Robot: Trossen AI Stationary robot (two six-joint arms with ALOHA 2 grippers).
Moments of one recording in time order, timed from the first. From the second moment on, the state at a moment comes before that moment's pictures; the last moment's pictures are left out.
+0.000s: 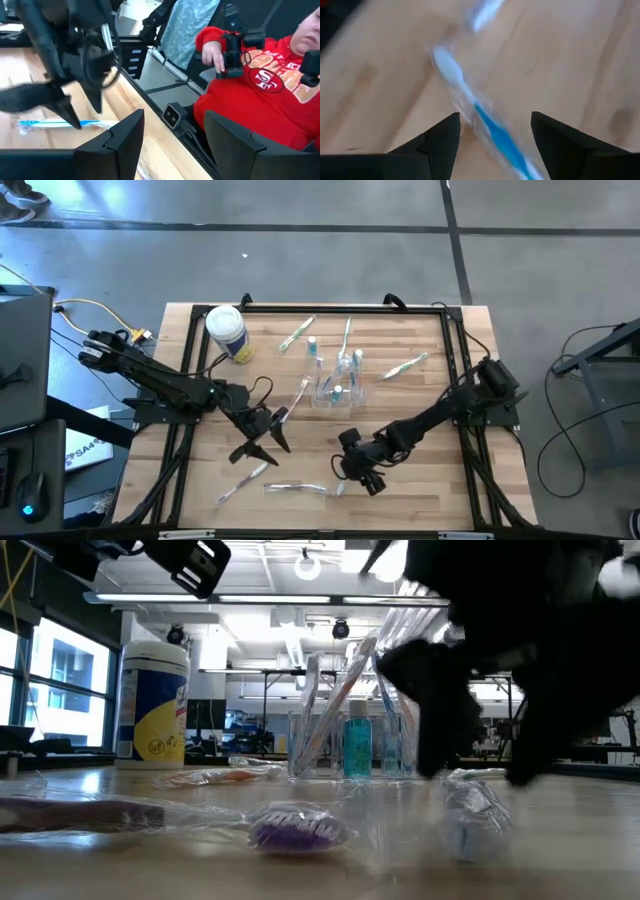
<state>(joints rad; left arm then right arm) -0.30 1.21 0.59 0.46 0.43 -0.19 0.47 1.87 1.07 -0.16 -0.02 0.00</state>
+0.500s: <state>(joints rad) -0.30 1.21 0.59 0.44 0.43 -0.22 0.42 1.97 1.07 -0.05 -0.20 0.03</state>
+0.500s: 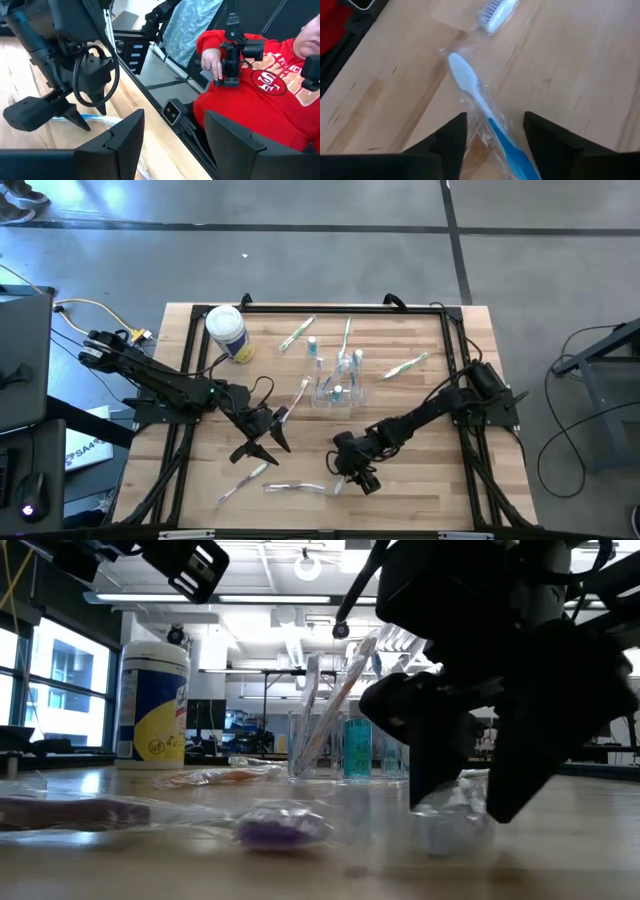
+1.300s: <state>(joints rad) -0.31 1.21 0.59 0.41 0.42 -0.24 0.54 1.79 1.06 -0.23 0.20 0.19</state>
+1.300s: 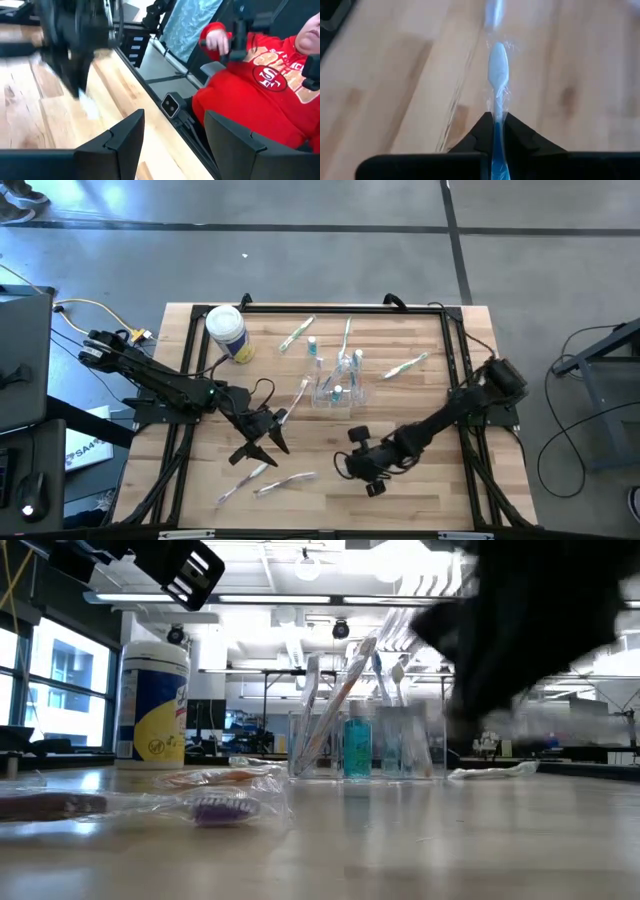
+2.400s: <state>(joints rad) -0.31 1.21 0.59 0.39 0.34 -0.23 0.88 1.18 0.48 0.27 1.15 0.26</state>
